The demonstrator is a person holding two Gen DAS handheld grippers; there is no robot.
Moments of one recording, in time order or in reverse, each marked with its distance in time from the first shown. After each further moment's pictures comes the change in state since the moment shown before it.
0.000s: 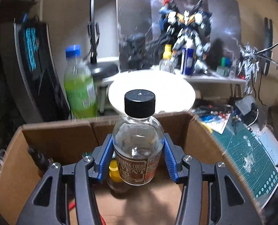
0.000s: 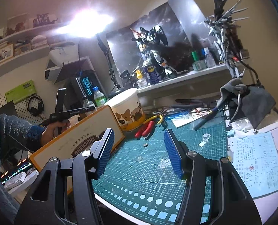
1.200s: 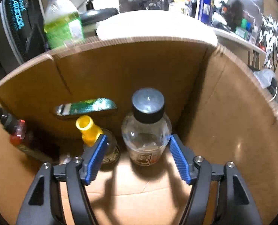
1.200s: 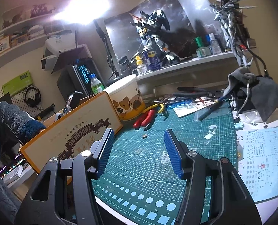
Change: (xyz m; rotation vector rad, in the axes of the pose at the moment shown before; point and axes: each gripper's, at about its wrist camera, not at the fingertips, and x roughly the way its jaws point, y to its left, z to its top) left arm 0.041 -0.012 -0.017 -0.027 0.292 0.120; right arm 0.030 -0.001 -0.011 -0.009 0.075 -0.003
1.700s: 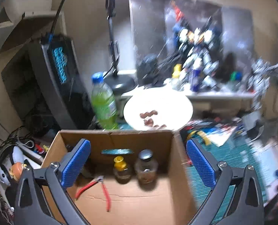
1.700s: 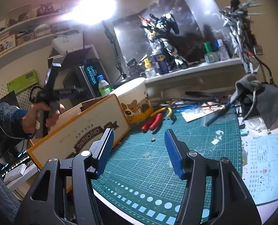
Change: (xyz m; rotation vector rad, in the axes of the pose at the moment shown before) left arm -0.159 -0.018 0.029 -0.078 -0.318 0.045; right arm -0.006 0.022 0.010 -0.041 -0.018 0.035
